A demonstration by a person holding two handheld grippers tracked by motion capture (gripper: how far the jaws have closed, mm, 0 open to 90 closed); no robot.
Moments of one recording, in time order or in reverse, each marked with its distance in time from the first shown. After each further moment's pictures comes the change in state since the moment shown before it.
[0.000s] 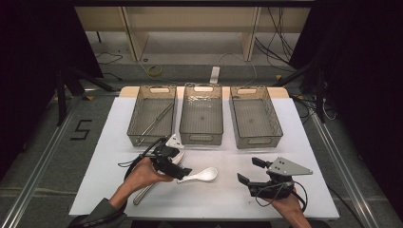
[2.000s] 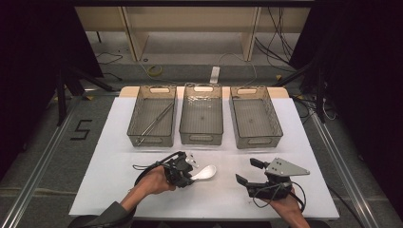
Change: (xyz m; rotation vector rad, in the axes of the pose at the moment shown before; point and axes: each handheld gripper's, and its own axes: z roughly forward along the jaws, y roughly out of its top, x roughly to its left) left arm -0.027 -0.007 0.039 0.214 -0.072 0.191; right arm 0.005 0.001 0.003 0.020 -0.005 -0.020
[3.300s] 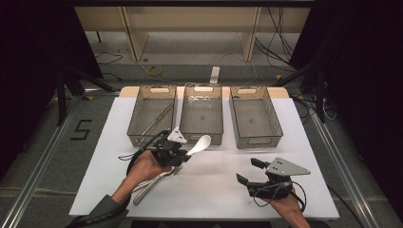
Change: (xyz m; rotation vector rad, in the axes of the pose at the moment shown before) left arm 0.030 0.013 -0.065 -0.253 0.113 -0.138; right arm -0.002 -0.001 0.000 0.001 -0.007 0.012
